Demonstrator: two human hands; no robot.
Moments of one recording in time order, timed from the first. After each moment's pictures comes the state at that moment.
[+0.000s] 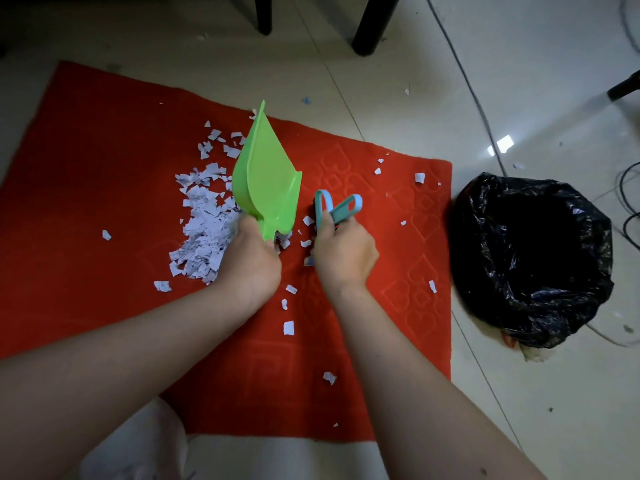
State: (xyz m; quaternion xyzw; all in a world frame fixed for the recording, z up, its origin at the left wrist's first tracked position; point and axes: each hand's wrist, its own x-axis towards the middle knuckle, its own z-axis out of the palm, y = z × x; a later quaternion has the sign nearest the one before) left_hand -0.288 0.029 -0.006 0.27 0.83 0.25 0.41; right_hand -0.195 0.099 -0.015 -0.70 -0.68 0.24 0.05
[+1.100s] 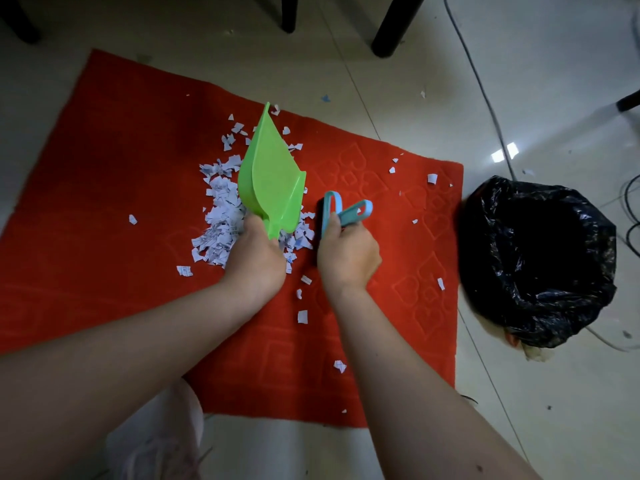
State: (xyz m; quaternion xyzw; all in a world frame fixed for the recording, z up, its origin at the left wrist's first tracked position) left_hand -0.299 0.005 -0.008 0.26 0.83 0.27 0.41; right_hand -0.210 0.075 -0.013 -0.72 -0.65 0.24 0.06
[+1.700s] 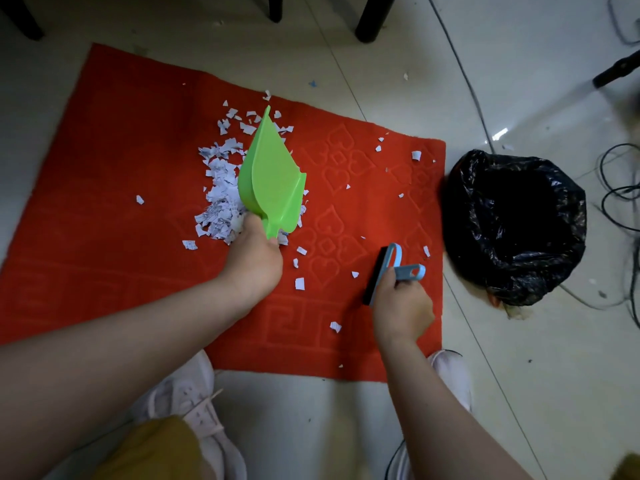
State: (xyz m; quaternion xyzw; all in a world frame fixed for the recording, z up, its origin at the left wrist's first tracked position) left_hand -0.281 -0.035 0.012 0.28 0.82 0.26 0.44; right_hand -0.094 0.009 -0.001 -0.82 -0.55 0.16 0.04
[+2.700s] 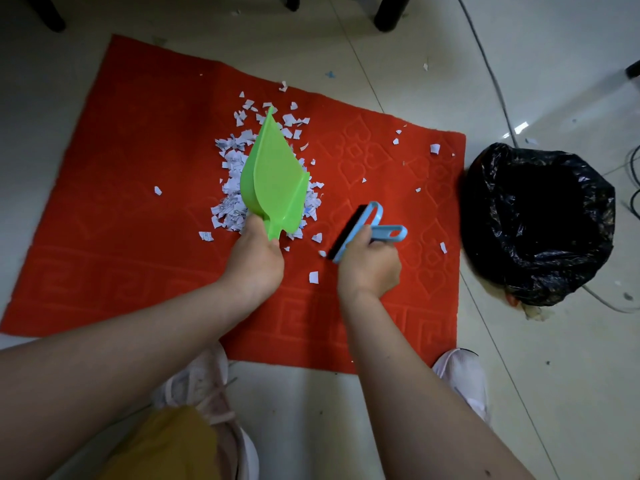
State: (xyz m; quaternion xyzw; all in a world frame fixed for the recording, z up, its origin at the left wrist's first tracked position) left_hand -0.289 -0.051 0.004 0.27 0.82 0.26 0.43; right_hand -0.173 0.017 0.000 -0.83 -0.49 0.25 0.12
